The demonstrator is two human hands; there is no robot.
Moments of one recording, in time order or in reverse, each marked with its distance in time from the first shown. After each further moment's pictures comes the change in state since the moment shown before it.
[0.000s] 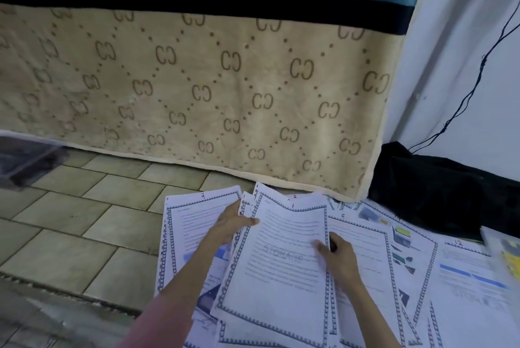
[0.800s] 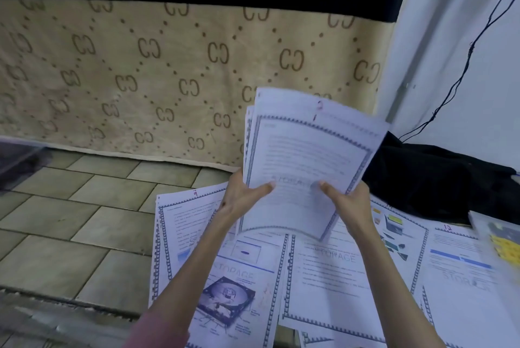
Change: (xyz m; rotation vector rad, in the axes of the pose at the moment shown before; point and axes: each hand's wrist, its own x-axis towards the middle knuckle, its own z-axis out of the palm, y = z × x) left_hand -0.057 0.069 0.036 0.076 0.129 0.531; right_hand 0.027 -0.087 -0.034 0.298 0.153 -0.291
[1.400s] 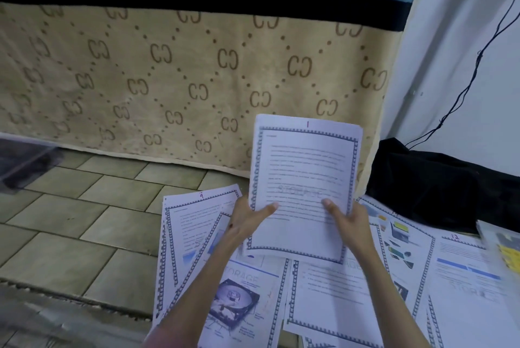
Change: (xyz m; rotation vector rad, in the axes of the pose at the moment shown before) left_hand -0.014 -0.037 0.006 -0.023 -0.021 -0.108; right_hand -0.014 0.033 -0.002 -0.181 -0.053 0.062
